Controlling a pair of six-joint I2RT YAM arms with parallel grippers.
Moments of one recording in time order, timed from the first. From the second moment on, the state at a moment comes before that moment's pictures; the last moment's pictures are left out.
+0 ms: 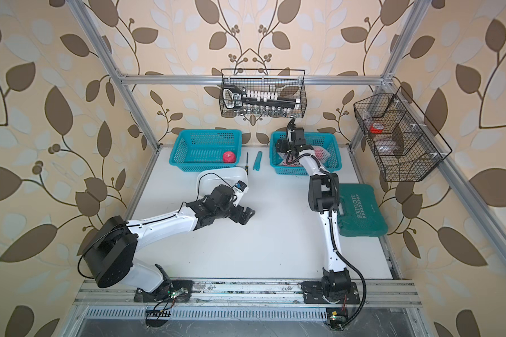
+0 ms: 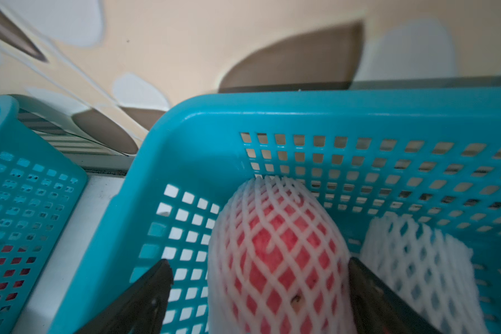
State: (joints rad) left arm -0.71 1.50 0.86 -0.11 0.10 -0.19; right arm 0.11 2.60 2.33 -0.35 -0.11 0.20
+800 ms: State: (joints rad) left arm -0.71 1.50 0.86 -0.11 0.10 -0.19; right arm 0.12 2.61 2.33 -0.34 -0.11 0.18
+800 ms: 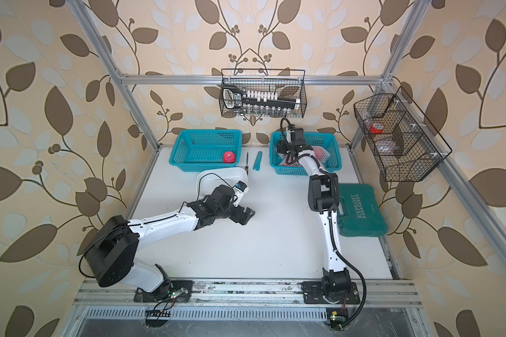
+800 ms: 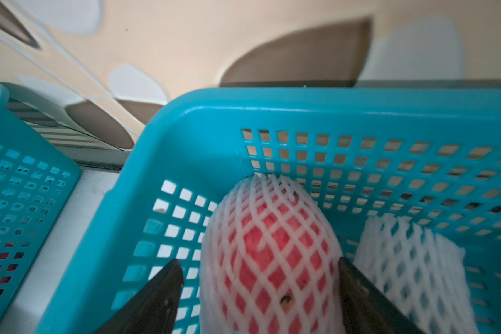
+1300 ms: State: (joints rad) left arm -0.71 1.52 0.86 -0.11 0.10 -0.19; right arm 0.12 2.56 2.20 -0.22 -0.11 0.18
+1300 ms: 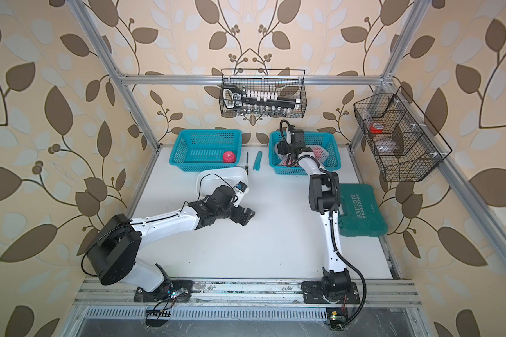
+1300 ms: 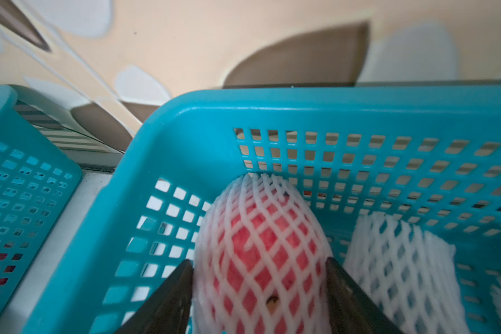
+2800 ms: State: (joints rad) left arm -0.71 1.52 0.86 -0.11 0.07 -0.19; right arm 0.11 2.58 2.25 -0.20 -0.17 0.25
